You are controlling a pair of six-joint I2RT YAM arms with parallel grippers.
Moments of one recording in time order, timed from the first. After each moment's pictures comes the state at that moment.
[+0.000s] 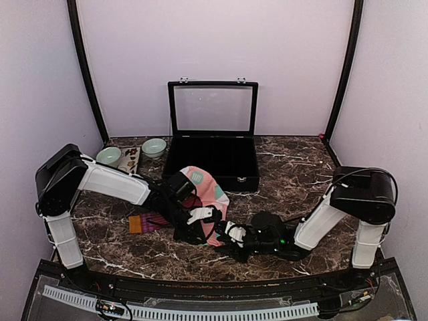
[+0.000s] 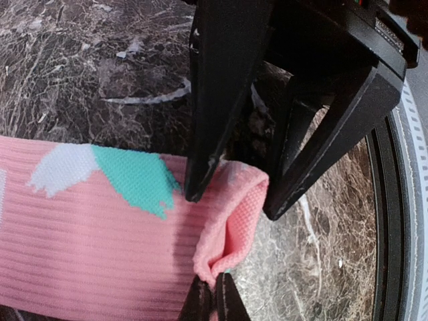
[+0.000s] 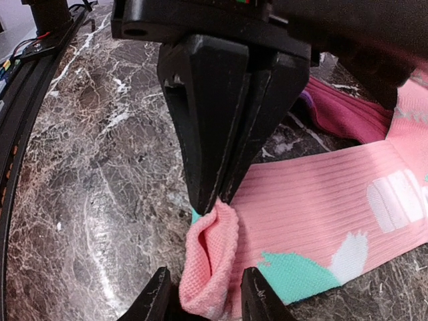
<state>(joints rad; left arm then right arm) -0.85 1.86 1.01 -0.33 0.58 0.53 1.14 1.90 0.53 0.89 -0.16 -0.12</state>
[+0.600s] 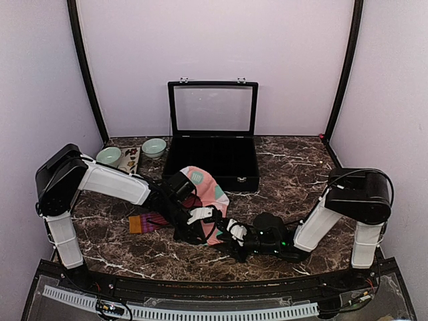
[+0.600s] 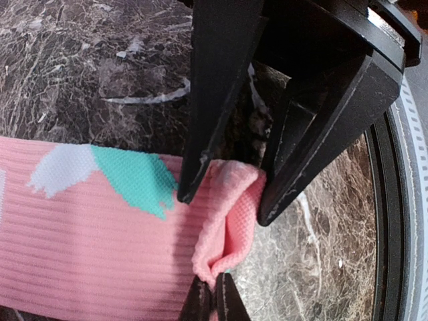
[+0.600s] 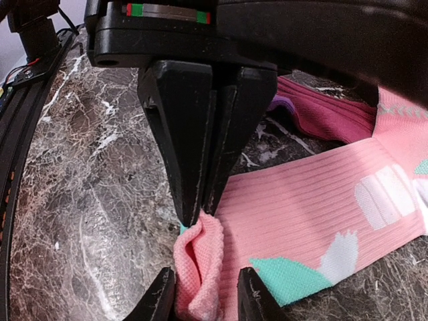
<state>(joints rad) -0.85 1.86 1.02 -0.33 0.58 0.53 1.15 1.93 0.52 0.99 -0.12 -0.05</state>
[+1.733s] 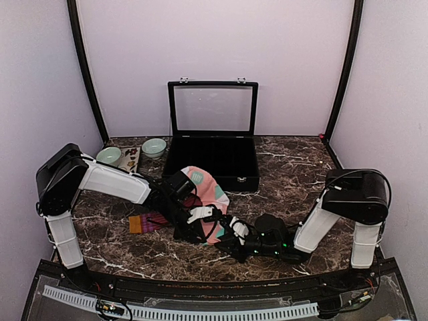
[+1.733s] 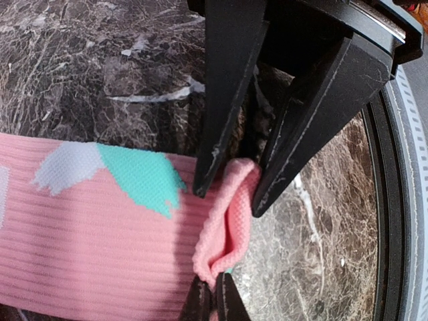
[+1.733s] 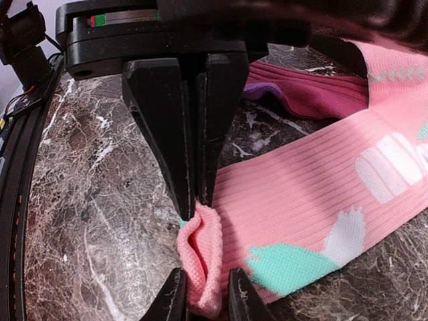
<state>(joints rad) -0.84 1.86 1.03 -0.34 0.58 0.53 1.15 1.95 0.50 1.04 -0.12 0.11</state>
